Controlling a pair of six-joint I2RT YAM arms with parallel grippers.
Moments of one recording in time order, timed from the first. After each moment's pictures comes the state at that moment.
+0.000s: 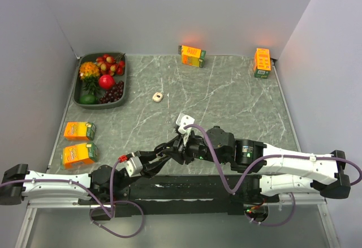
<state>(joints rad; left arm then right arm) -1.48 0.53 0.05 0.83 -0.39 0.16 1.35 1.01 0.99 -0.20 0.11 0.15</state>
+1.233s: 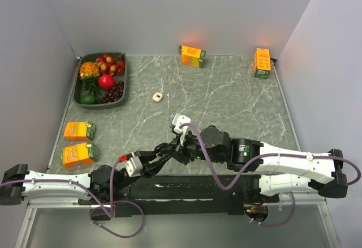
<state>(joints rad) -1.48 0.52 0.06 0.83 -0.39 0.16 1.34 1.05 1.01 -0.25 0.11 0.17</state>
